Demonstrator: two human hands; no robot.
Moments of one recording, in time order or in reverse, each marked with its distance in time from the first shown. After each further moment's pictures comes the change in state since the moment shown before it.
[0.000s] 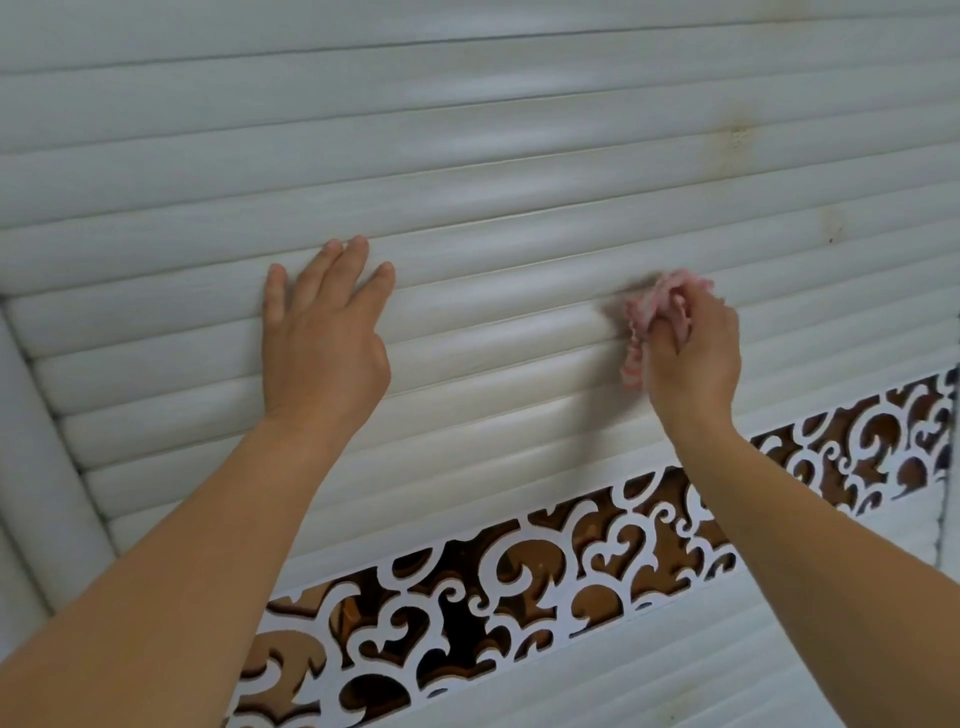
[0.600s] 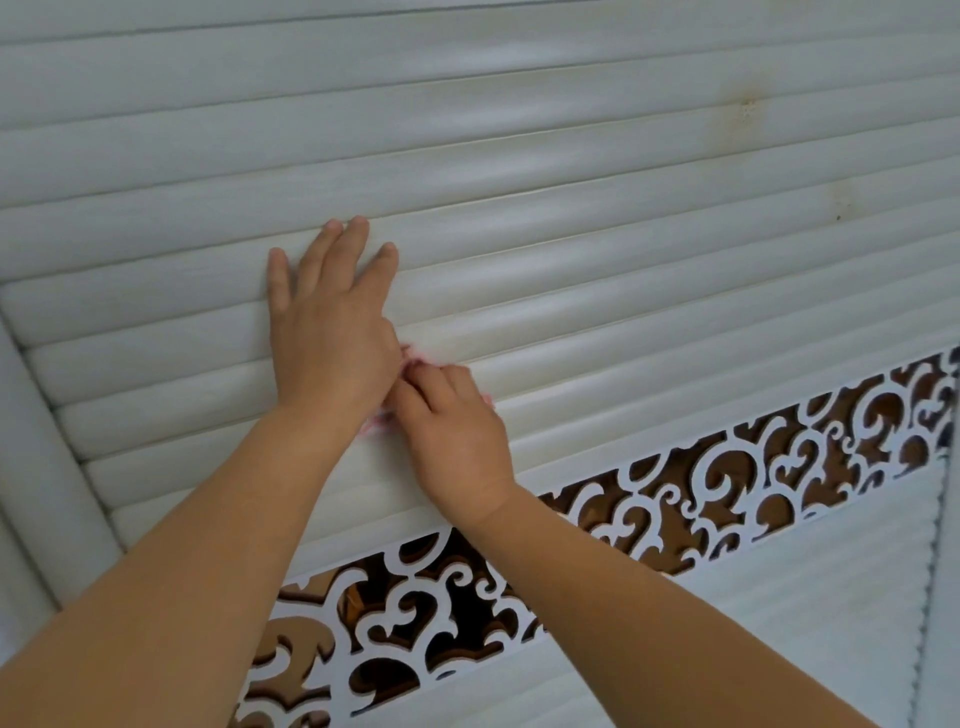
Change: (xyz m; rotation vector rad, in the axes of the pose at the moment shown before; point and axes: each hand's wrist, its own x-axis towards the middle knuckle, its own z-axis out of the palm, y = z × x) left_hand -0.001 0.003 0.001 -0.041 0.013 -0.011; right_hand -0.115 -0.123 0.071 0.113 -0.222 -0.582
